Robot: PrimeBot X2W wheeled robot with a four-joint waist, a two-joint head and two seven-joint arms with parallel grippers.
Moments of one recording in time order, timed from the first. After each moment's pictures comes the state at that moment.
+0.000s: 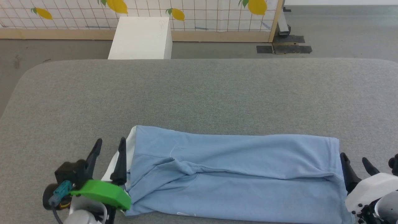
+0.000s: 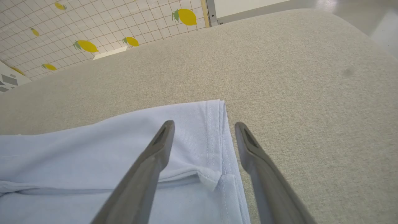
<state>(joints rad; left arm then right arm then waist) -0.06 0.40 -0.37 0.06 -0.62 0.16 -0.25 0.02 -0.06 -0.28 0.01 0.27 0.13 0.34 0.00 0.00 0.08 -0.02</state>
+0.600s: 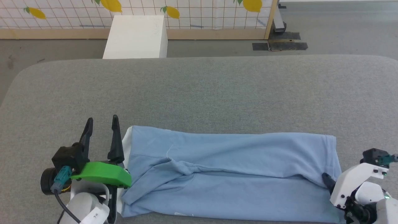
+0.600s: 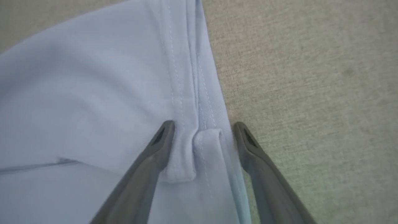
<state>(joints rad) -0.15 0.21 -0.15 0.14 -0.37 0.09 -0.26 -0.19 -0.05 -0.34 0.42 0.17 0.13 0.54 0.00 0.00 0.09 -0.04</state>
